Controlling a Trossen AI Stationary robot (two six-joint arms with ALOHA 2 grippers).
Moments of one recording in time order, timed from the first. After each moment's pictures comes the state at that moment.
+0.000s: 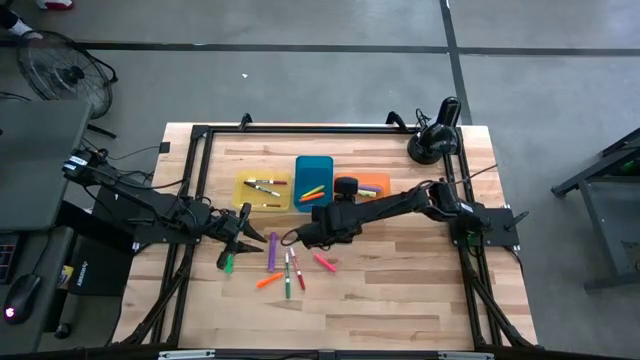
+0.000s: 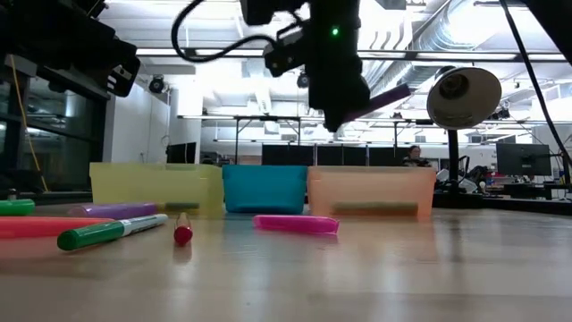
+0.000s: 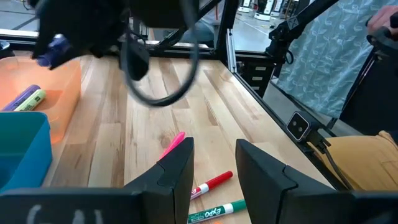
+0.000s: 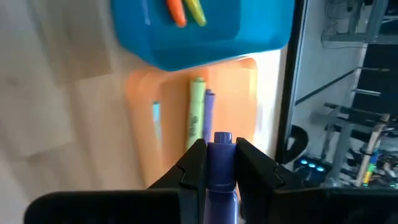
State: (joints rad) left arm -0.39 0.70 0.21 0.33 -0.08 -0.17; right arm 0.17 2.24 2.01 -1.57 0.70 0.35
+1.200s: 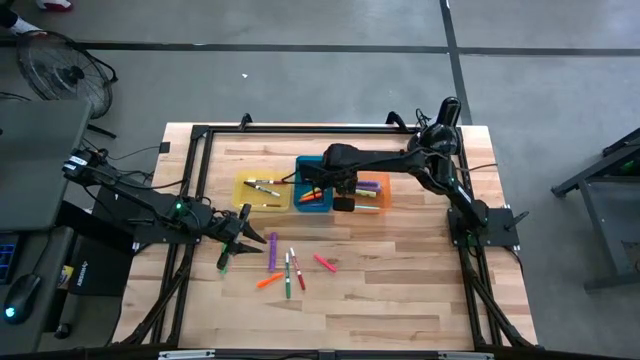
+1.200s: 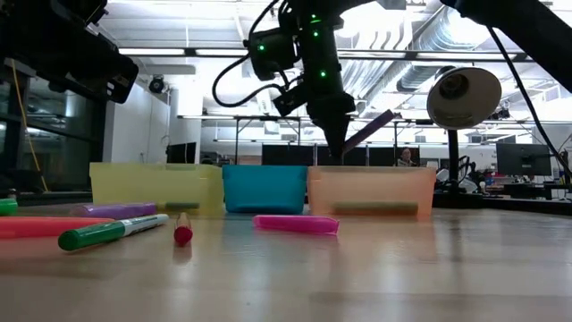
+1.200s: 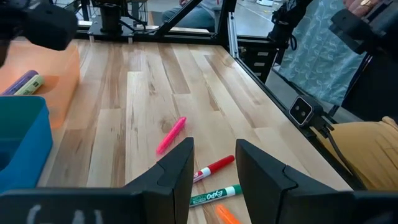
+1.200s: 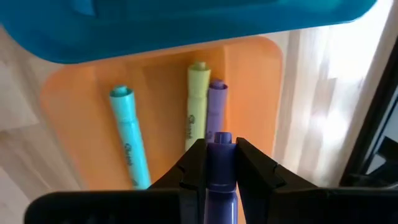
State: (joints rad) left arm -0.39 0.70 0.21 0.28 -0.07 -0.16; right arm -0.18 2.23 2.01 -1.49 0.28 -0.02
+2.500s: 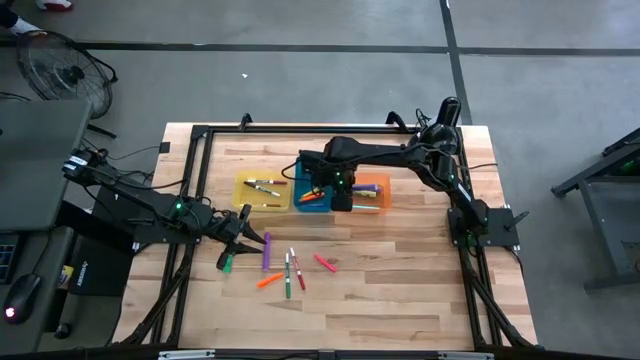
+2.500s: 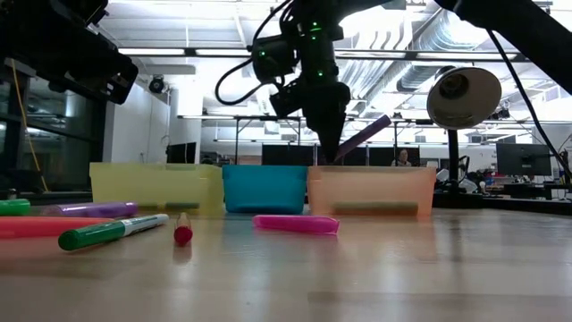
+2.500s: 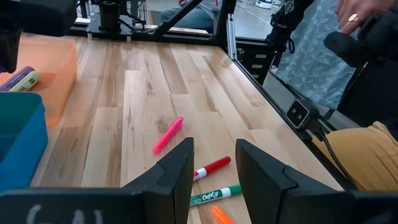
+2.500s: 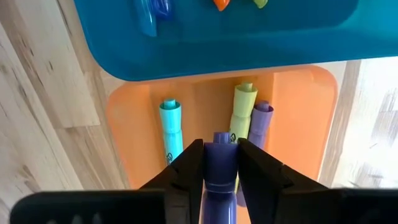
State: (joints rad) left arm -0.39 0.70 0.21 0.28 -0.06 -0.19; right arm -0.22 2.23 2.01 -1.44 0.05 -0.11
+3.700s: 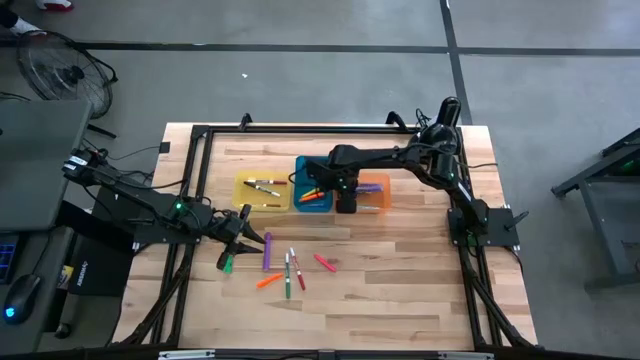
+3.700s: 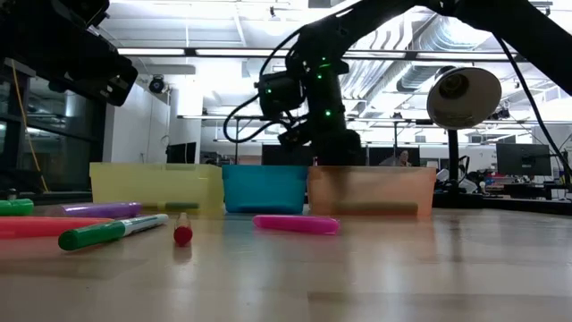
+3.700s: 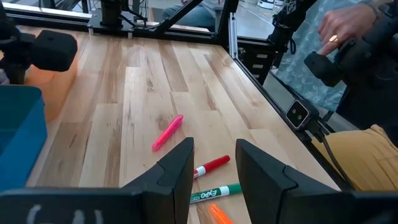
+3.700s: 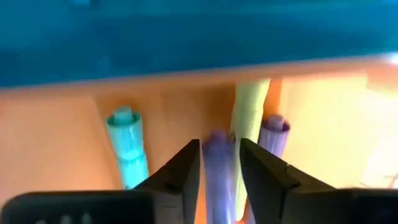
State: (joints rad) left arm -0.39 0.70 0.21 0.27 -0.07 -0.21; right arm -0.25 2.23 1.79 -1.23 0.11 -0.16
